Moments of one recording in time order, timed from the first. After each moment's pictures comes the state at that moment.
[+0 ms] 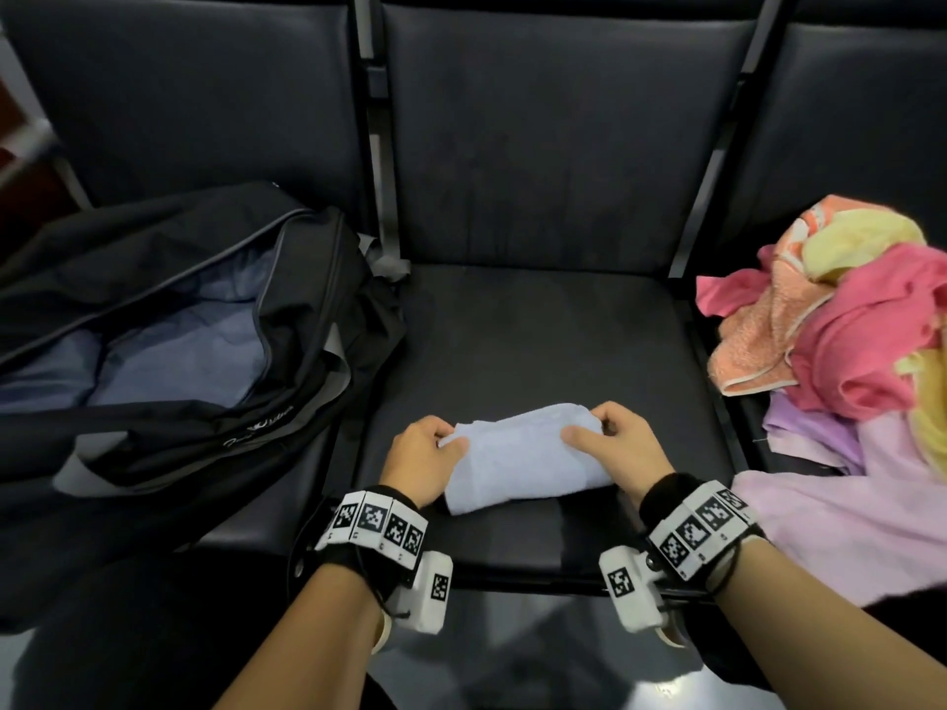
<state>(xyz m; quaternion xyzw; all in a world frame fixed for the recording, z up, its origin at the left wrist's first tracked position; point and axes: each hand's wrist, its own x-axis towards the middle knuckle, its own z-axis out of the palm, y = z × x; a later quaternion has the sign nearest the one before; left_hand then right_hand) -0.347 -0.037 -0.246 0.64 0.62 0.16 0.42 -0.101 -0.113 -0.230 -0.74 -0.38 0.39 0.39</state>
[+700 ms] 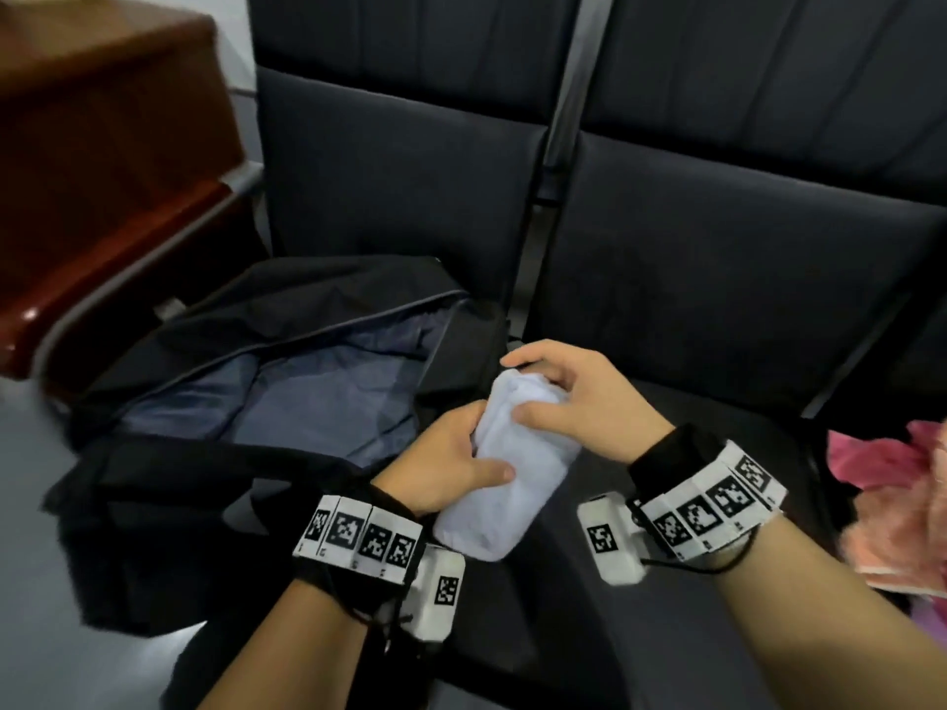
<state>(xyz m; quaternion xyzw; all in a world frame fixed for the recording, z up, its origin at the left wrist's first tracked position) -0.456 0.042 -0.100 0.65 0.43 0.28 0.56 -0.261 0.058 -0.045 -0.49 -0.71 0.41 0.30</state>
